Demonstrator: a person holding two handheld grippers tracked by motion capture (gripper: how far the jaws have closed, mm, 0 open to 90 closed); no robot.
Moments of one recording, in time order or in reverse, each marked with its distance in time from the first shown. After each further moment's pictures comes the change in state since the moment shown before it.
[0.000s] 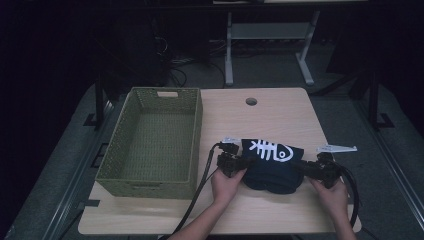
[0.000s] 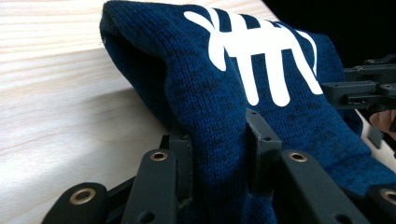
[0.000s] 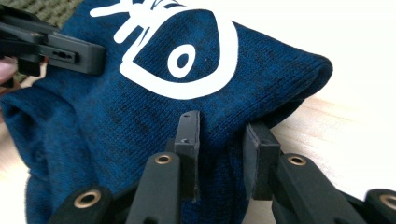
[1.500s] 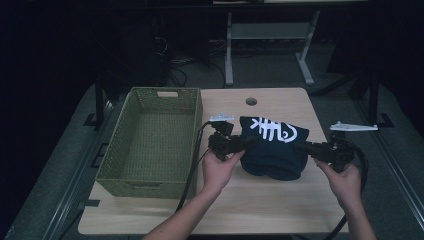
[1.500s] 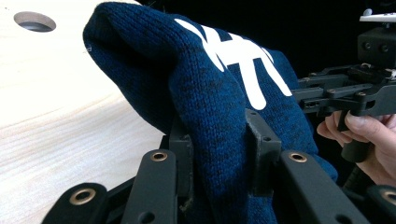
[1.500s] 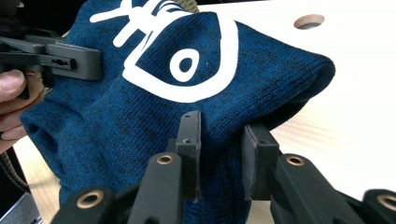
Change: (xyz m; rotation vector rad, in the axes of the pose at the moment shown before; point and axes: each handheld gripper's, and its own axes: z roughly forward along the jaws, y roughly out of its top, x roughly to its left) left arm -0.038 0.065 -0.081 -0.106 -0.105 0.062; right arm 0.034 0.067 -0.051 -0.098 0.112 0.020
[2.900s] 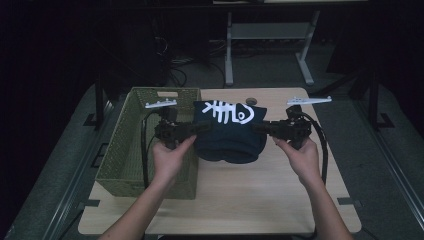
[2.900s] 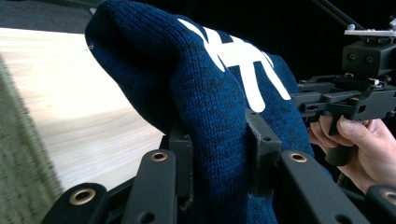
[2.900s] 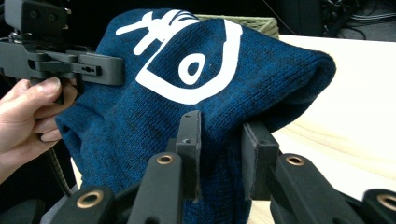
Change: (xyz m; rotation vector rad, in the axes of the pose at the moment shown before) left arm 0.052 0.022 -0.117 -0.109 0.026 -0.065; right arm 0.077 0.070 0.066 -0.005 0.173 -0.061
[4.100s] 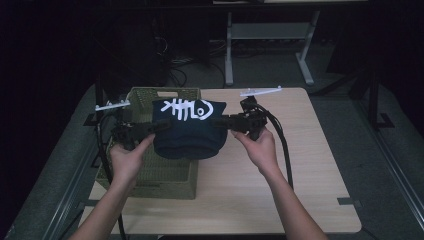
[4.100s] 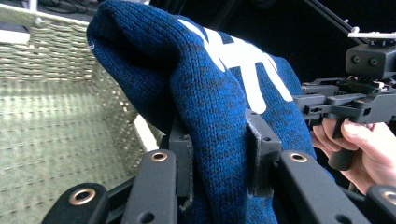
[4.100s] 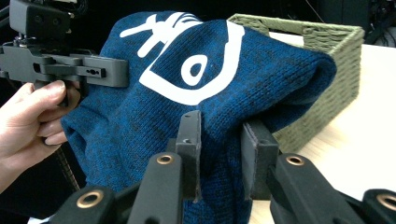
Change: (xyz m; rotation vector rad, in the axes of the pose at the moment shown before) left arm 0.046 0.002 -0.084 -0.067 0.090 -0.054; right arm 0.049 0.032 0.085 0.047 0.081 -0.029
